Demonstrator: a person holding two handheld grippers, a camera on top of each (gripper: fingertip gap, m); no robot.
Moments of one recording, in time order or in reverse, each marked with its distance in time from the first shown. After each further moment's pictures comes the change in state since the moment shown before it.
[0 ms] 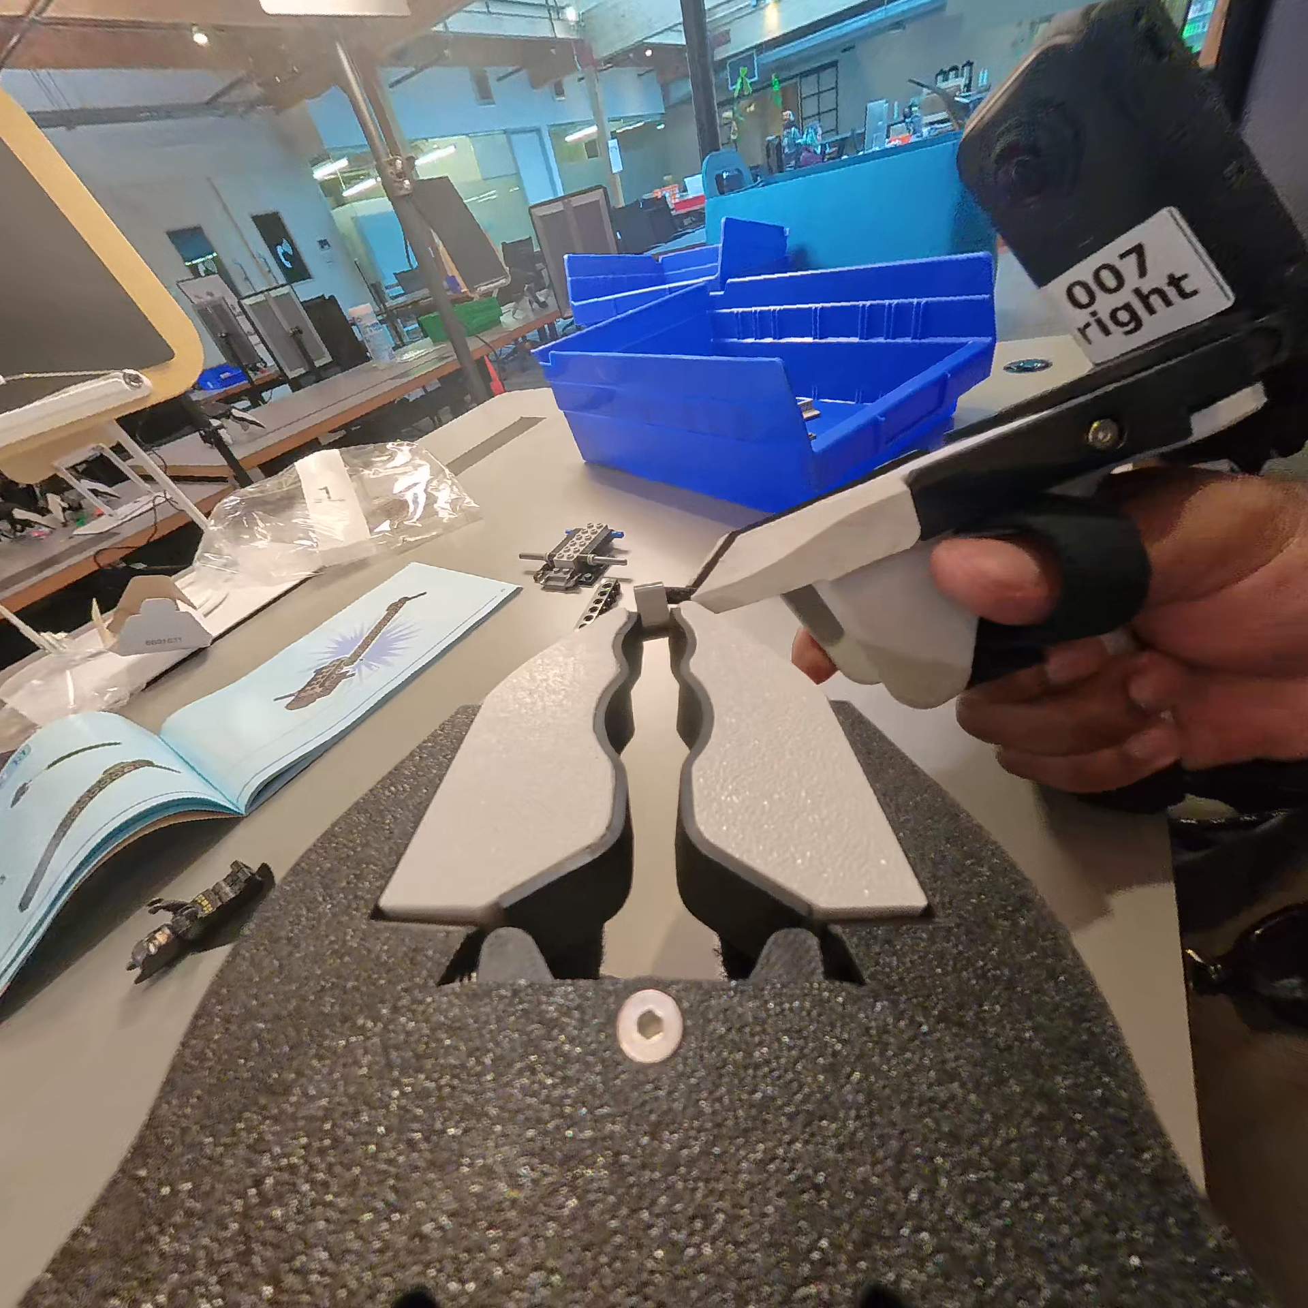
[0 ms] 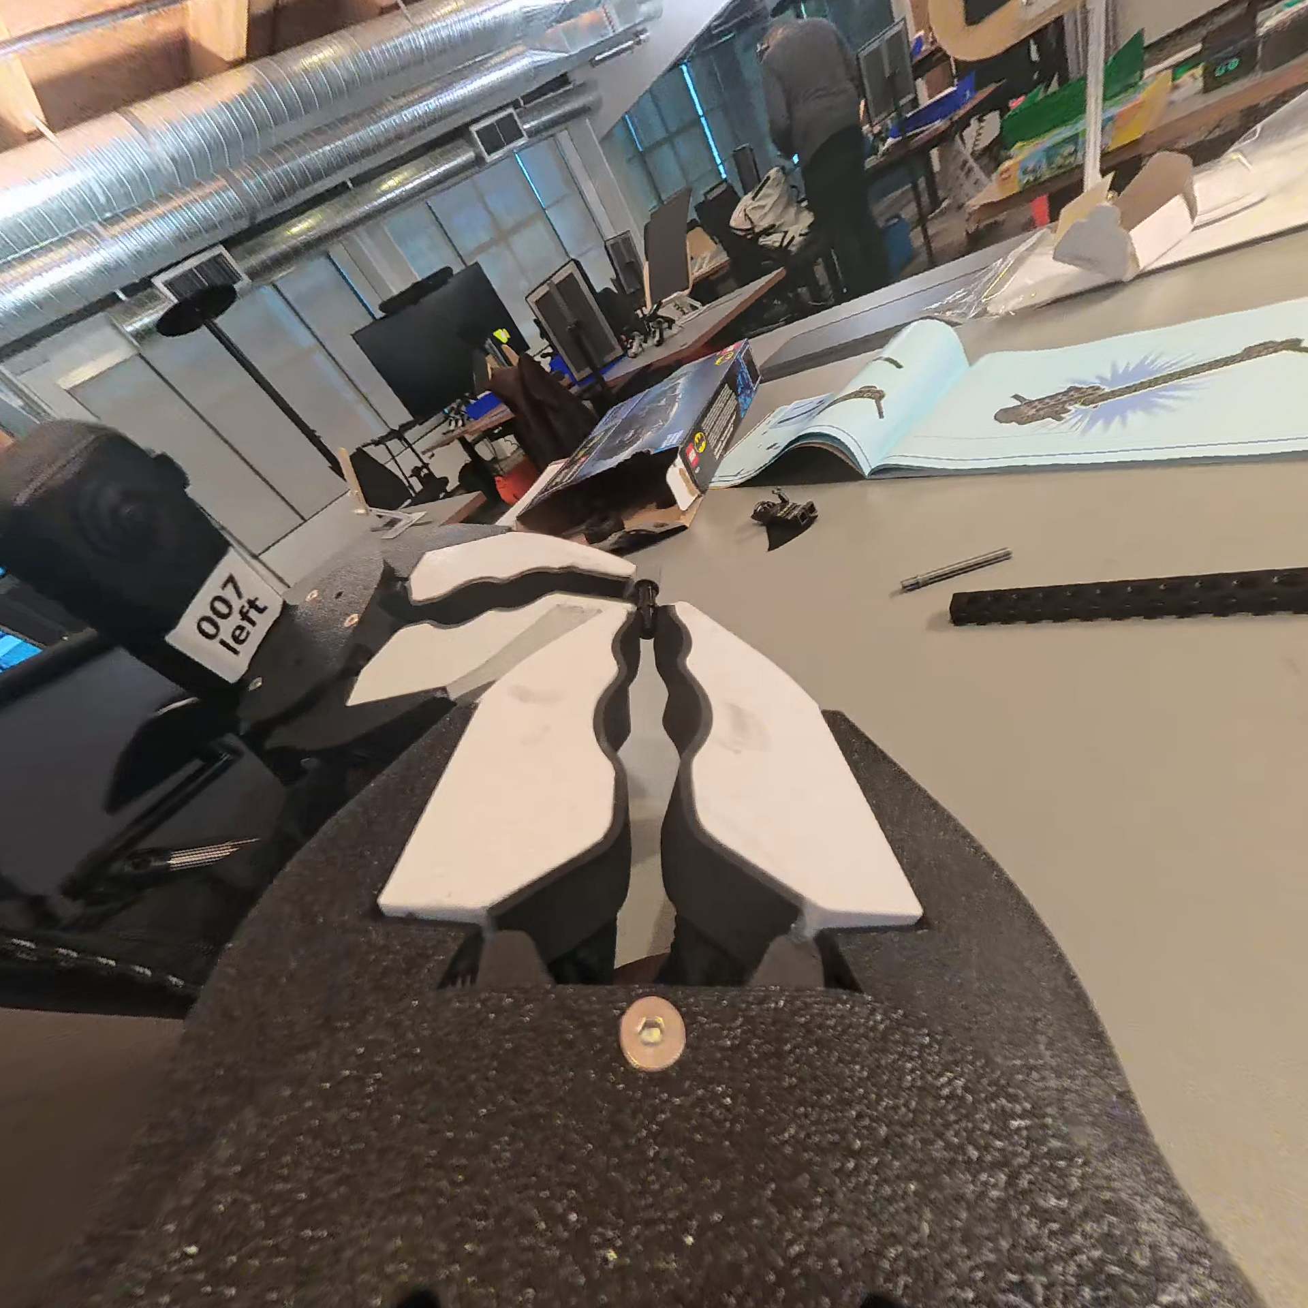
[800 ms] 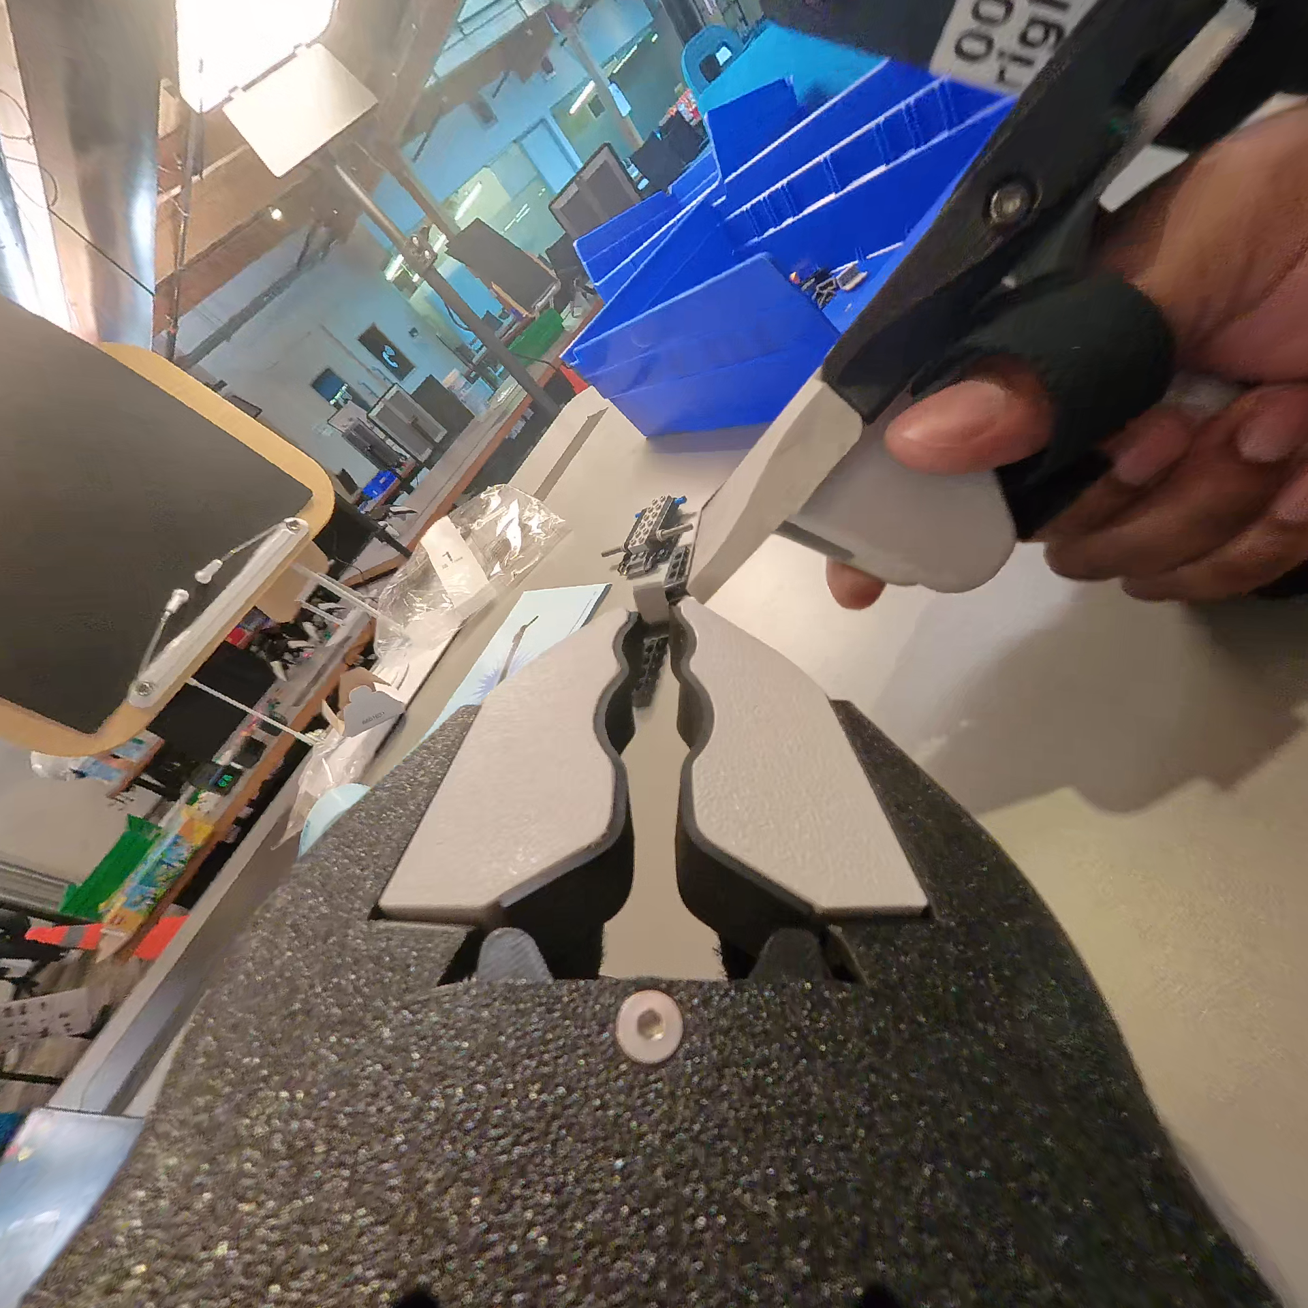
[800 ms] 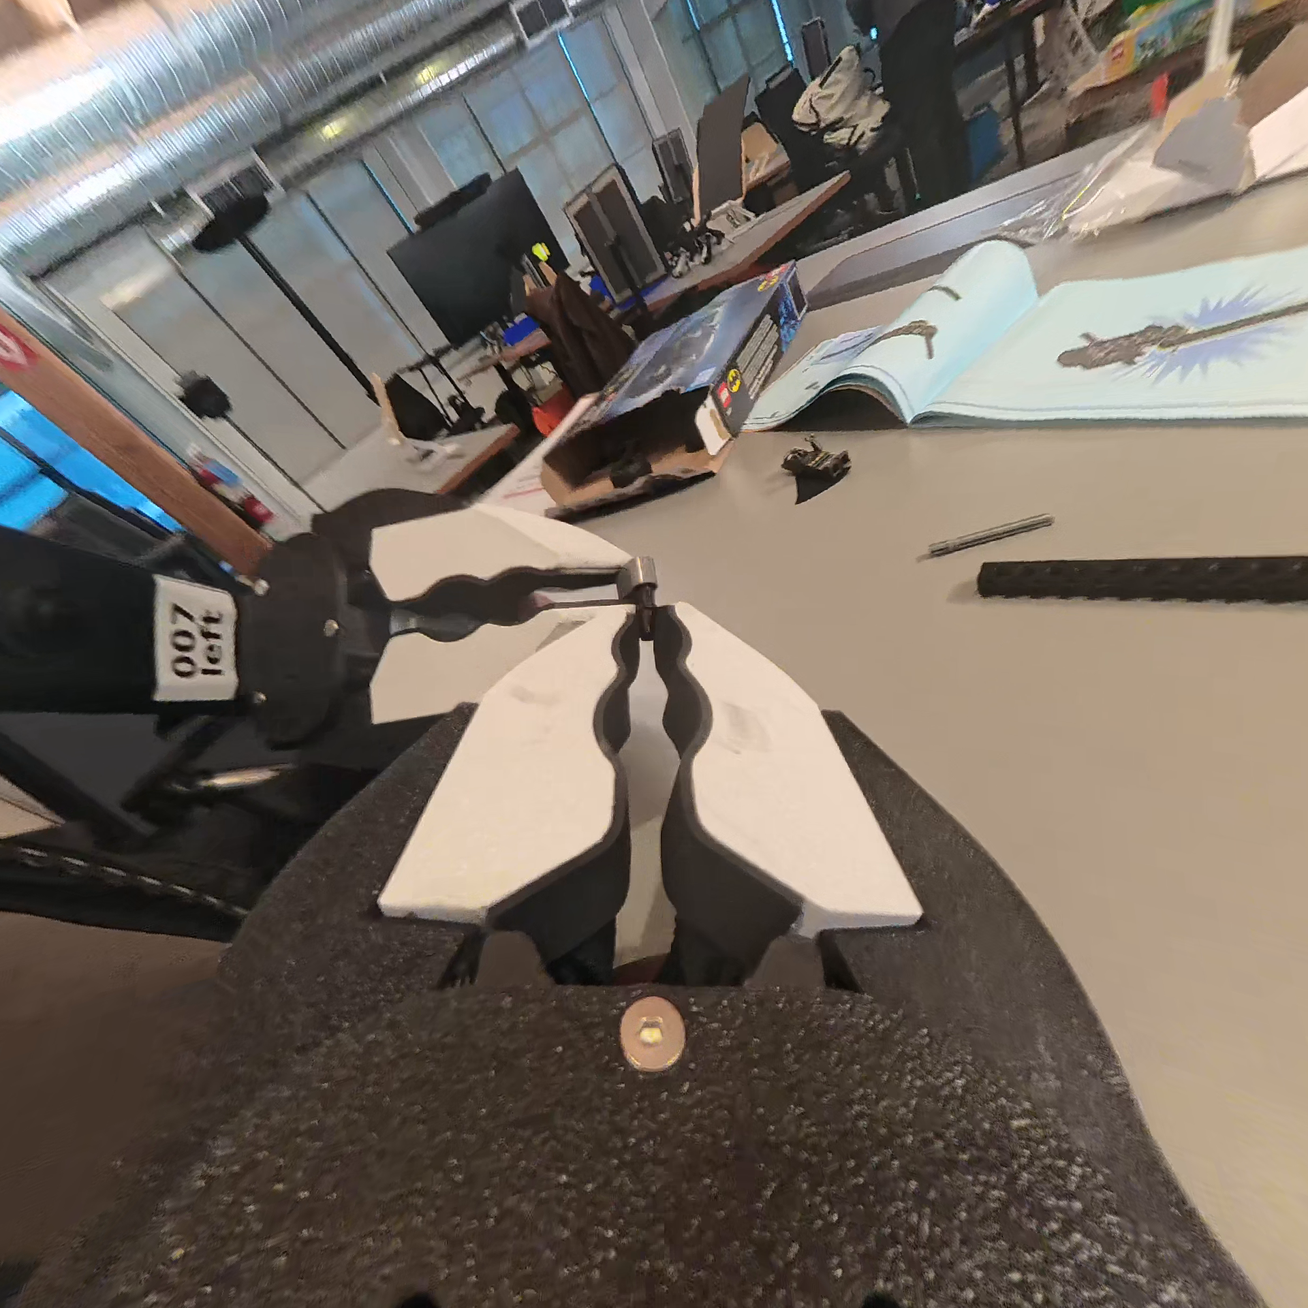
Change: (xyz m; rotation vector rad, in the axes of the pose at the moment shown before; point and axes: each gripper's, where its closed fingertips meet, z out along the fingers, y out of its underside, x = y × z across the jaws) left arm 0.003 0.006 -0.003 -0.076 -0.090 0.430; right arm 0.000 0.009 -0.002 -0.106 -0.080 0.020
